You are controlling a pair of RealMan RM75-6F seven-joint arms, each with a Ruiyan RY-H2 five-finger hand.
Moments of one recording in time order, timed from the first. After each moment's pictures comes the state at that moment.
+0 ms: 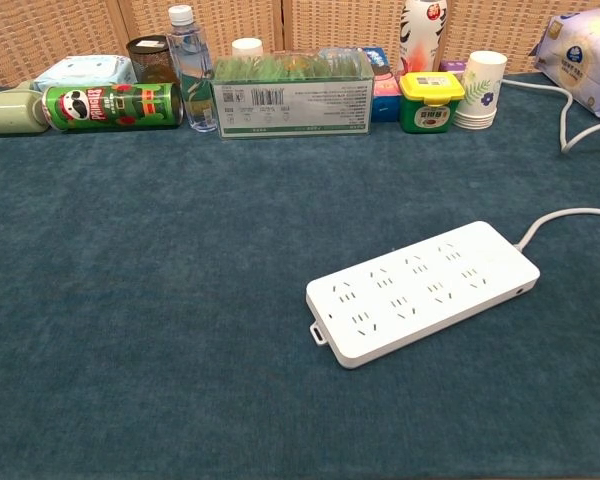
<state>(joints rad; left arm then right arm) 0.06 -0.82 0.12 -1.86 1.78 1.64 -0.19 0.00 -1.23 0.05 -1.66 -1.74 1.72 -0.07</state>
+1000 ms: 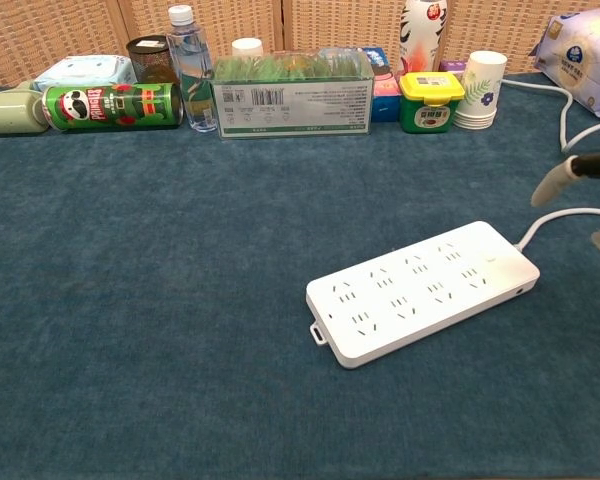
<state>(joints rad) 0.05 -0.81 0.12 -1.86 1.75 1.63 -0.22 0.28 -1.24 0.06 -1.84 -1.53 1.13 -0.35</state>
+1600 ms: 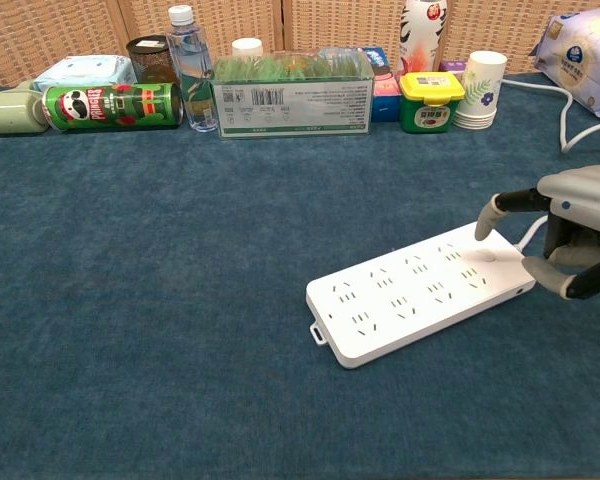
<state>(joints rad) 0.05 -0.81 0.11 -1.88 1.74 1.61 -0.18 0.39 -1.34 0.09 -1.84 -1.31 1.02 -0.55</state>
